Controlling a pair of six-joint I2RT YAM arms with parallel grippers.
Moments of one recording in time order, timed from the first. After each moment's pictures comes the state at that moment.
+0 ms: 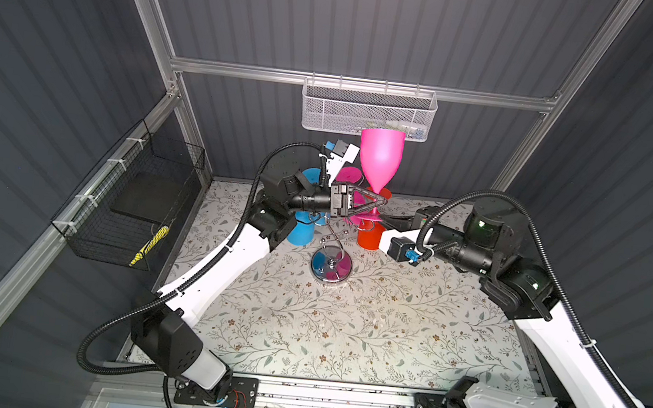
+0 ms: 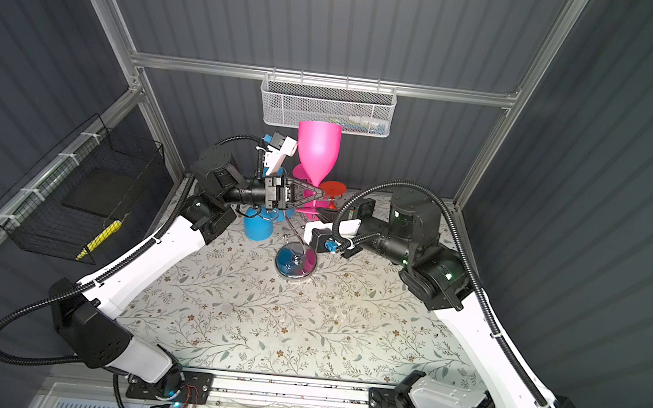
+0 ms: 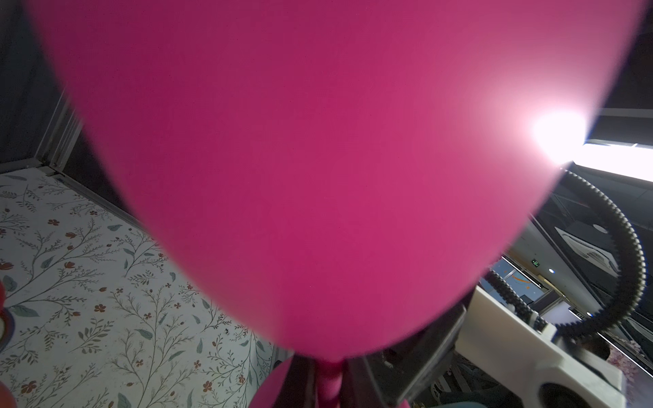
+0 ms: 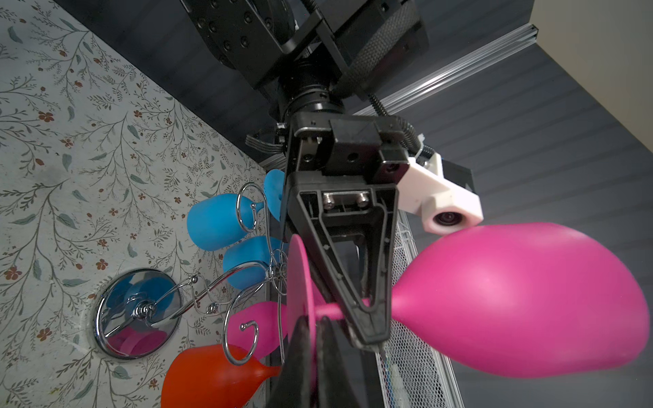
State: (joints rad) left arm -0.57 1.51 1.53 0.21 1.04 -0.87; right arm 0.71 1.17 1.57 -0.58 -0.31 -1.16
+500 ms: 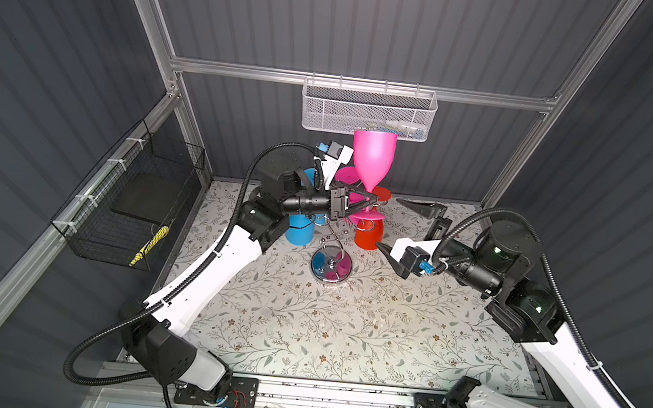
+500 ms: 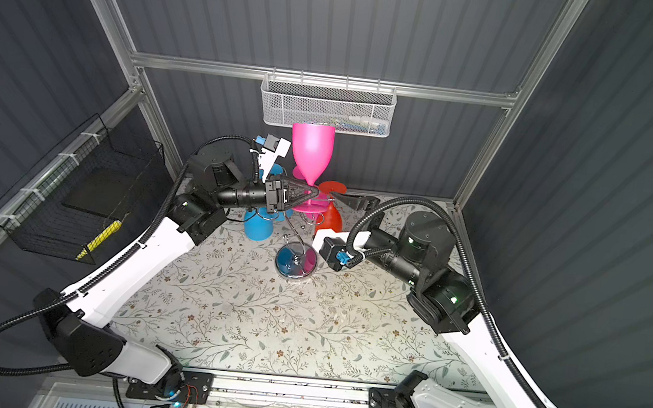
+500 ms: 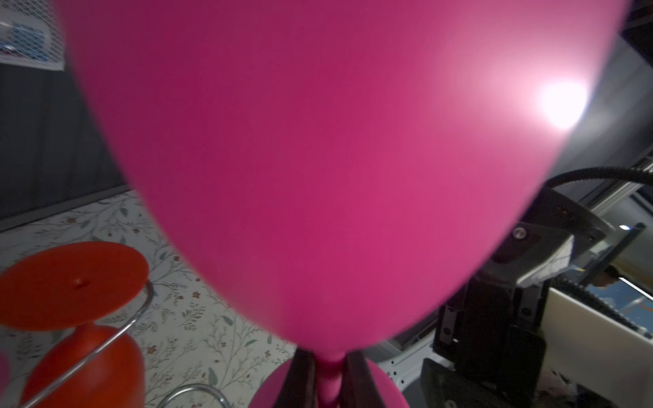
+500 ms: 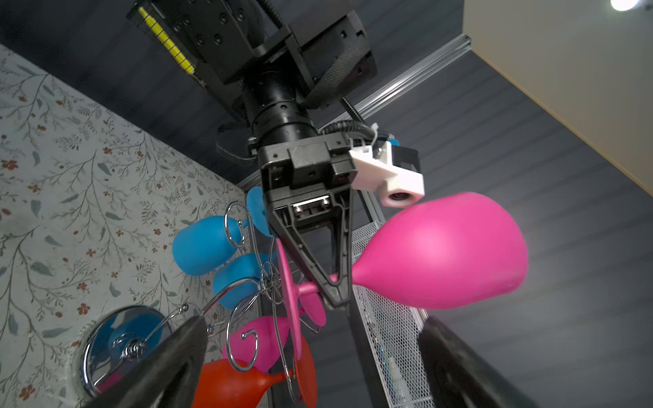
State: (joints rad) left arm -0.57 1.44 1.59 -0.17 0.77 -0.49; right arm 0.72 1.01 1.35 -0.32 -0.27 -0.99
